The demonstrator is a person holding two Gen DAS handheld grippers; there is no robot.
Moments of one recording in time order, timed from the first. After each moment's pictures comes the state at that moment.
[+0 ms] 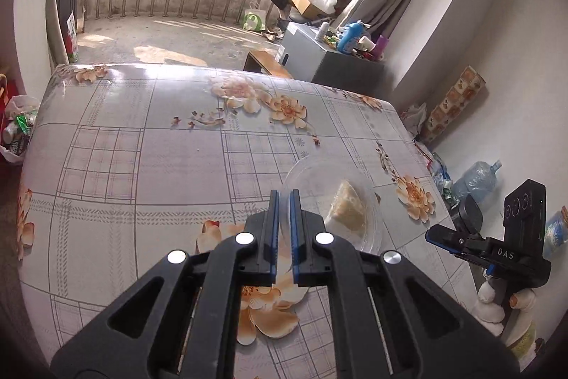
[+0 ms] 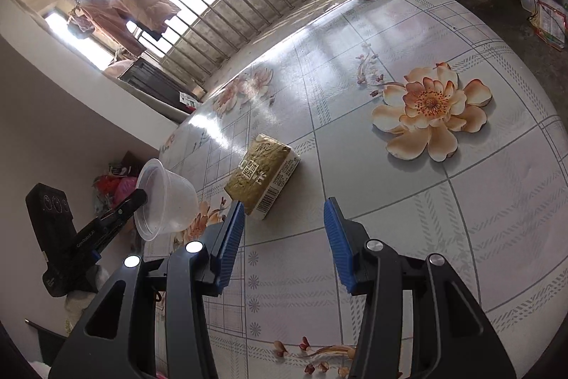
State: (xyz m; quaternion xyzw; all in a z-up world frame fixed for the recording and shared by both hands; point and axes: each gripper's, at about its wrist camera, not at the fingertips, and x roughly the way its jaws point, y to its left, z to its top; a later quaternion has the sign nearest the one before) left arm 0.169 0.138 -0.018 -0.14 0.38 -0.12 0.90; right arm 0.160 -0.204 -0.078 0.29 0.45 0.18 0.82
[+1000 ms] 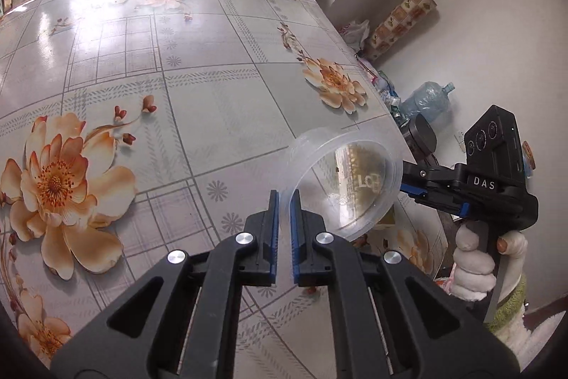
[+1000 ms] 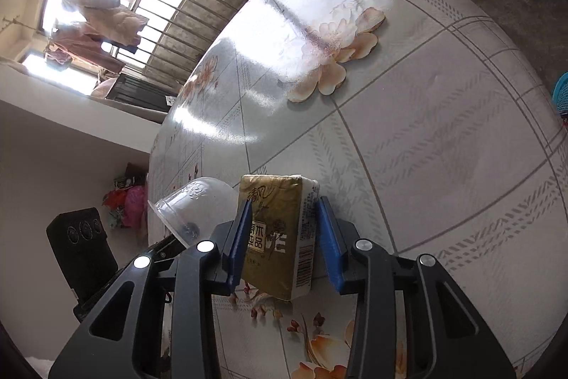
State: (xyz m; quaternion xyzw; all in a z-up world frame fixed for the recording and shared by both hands) left arm 0.122 0.005 -0.077 -0.10 0.50 -0.28 0.81; right arm 0.106 -0.266 -0.113 0.36 0.49 0.14 0.78
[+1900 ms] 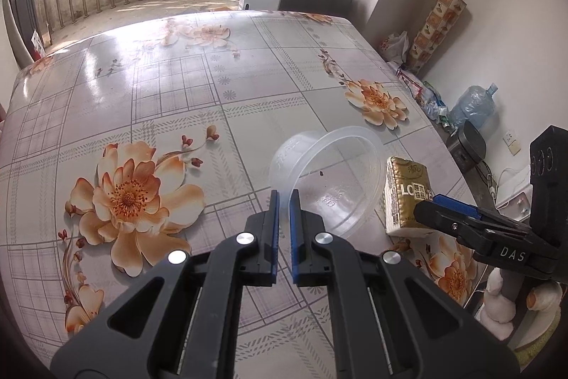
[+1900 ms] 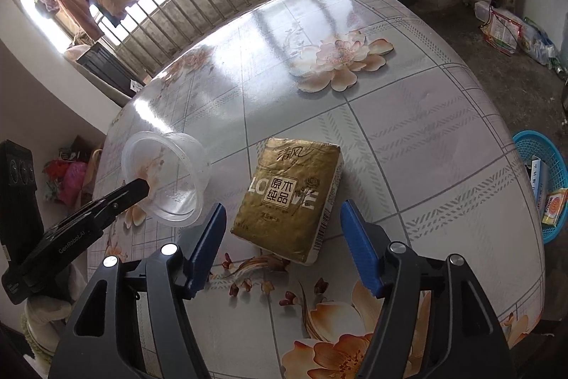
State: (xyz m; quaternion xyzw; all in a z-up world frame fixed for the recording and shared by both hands) left arm 0.118 0.023 -0.052 -0.03 0.46 -0.19 0.87; right arm 0.080 -0.218 -0.086 0.21 0.48 0.07 0.85
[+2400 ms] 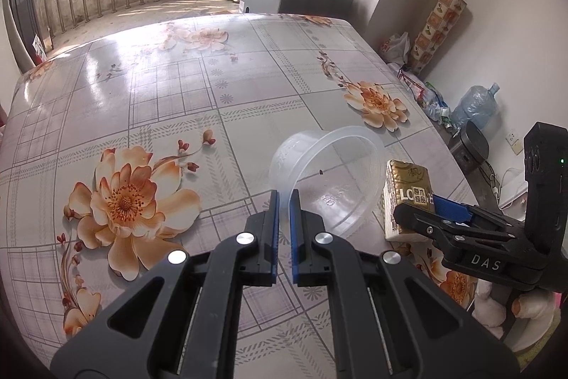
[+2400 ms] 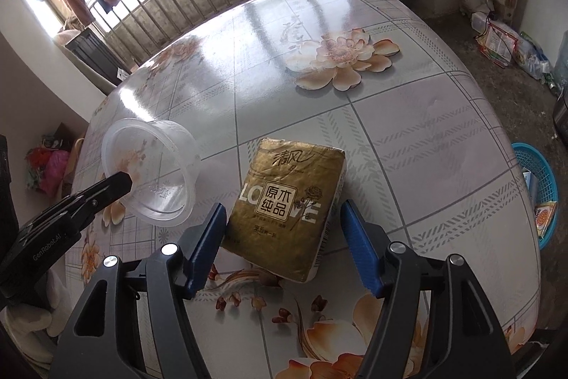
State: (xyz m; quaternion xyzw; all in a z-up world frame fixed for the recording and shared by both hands) left arm 0.118 0.017 -0.051 -0.03 0.46 -0.18 0.87; right arm 0.091 -0.202 -0.090 0.17 0.49 0.06 0.86
